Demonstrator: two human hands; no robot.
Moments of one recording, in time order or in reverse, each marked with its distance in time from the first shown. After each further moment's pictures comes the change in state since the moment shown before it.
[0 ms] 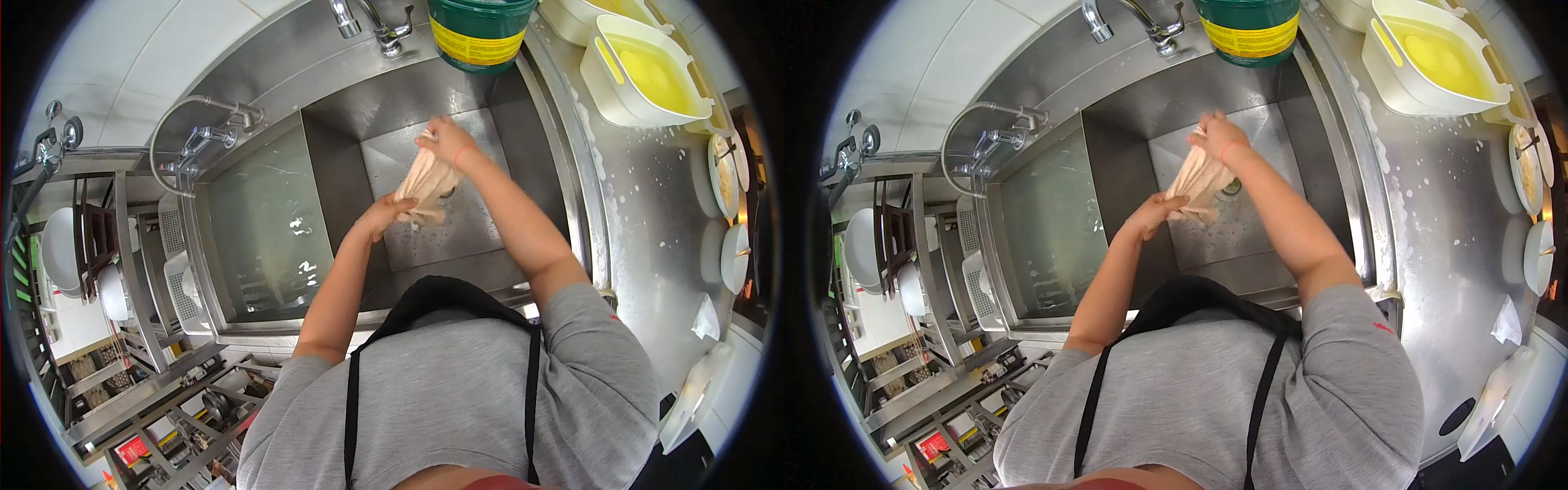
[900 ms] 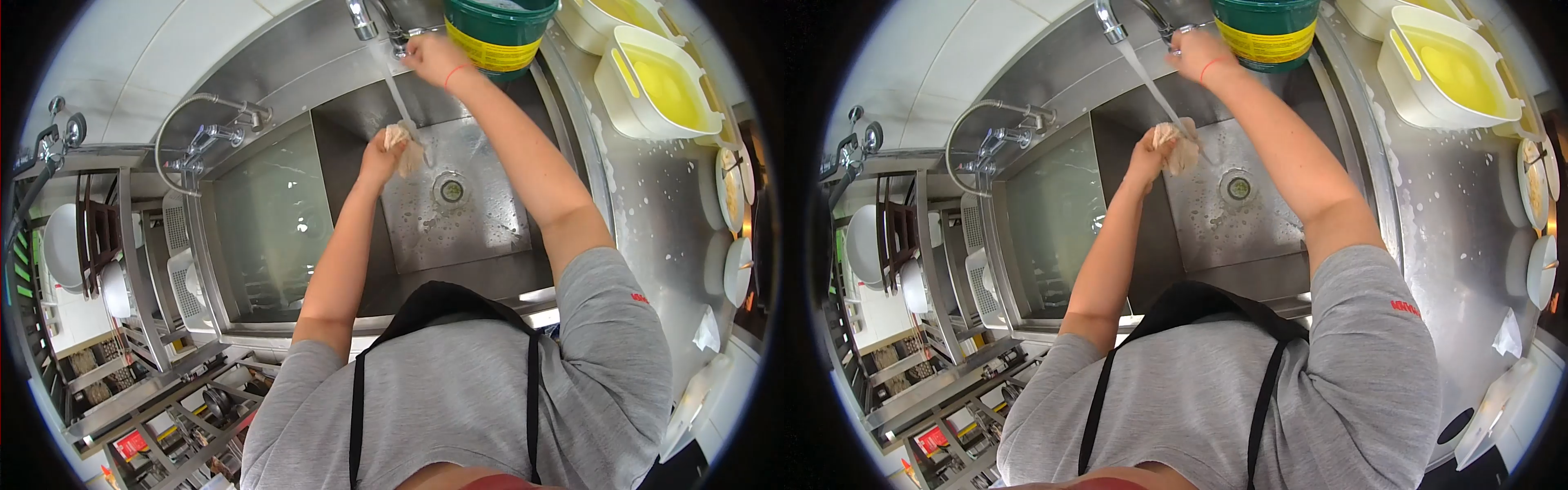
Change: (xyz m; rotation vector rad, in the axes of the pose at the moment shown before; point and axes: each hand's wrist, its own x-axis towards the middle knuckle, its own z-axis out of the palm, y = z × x) left_hand 0.043 0.073 -0.024 0.033 0.357 0.511; right_hand 0.082 -0.069 -0.082 -0.165 0.324 -0.359
